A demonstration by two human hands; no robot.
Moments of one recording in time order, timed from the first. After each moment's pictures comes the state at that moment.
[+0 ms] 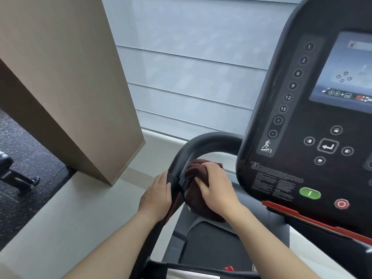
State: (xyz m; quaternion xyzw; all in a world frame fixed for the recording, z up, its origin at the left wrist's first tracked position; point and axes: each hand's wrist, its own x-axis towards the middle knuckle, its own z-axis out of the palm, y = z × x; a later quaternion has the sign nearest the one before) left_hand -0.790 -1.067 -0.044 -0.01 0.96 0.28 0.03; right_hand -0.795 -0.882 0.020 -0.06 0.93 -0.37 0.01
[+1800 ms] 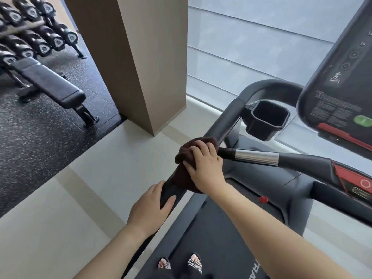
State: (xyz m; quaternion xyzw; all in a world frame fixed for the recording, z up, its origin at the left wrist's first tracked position) left_hand -0.408 -1.208 -0.048 -0.13 0.94 0.31 0.03; right_hand -0.536 -1.064 -0.023 -0.23 0.95 -0.21 -0.03
